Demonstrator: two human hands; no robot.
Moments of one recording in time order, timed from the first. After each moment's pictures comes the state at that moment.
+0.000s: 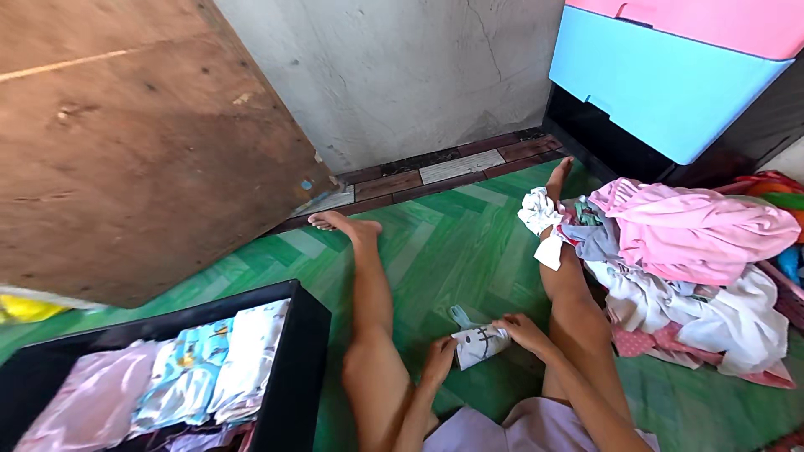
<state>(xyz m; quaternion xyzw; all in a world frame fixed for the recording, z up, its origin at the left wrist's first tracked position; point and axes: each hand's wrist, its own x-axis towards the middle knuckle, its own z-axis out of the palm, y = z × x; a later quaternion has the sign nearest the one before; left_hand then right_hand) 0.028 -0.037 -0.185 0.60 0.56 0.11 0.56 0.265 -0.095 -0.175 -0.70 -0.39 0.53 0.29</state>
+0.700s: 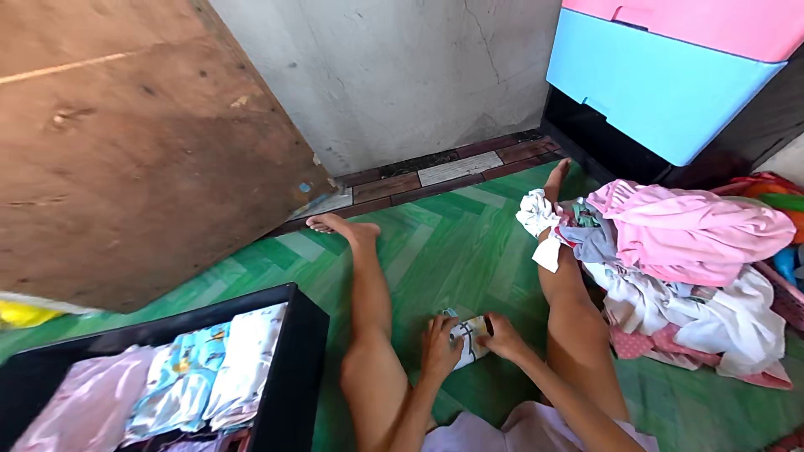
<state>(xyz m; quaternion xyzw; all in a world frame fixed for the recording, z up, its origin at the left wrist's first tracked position) 0.042 -0.018 -0.187 0.82 0.50 0.09 0.28 0.233 -0.072 -0.195 -0.72 -0.48 0.45 0.19</state>
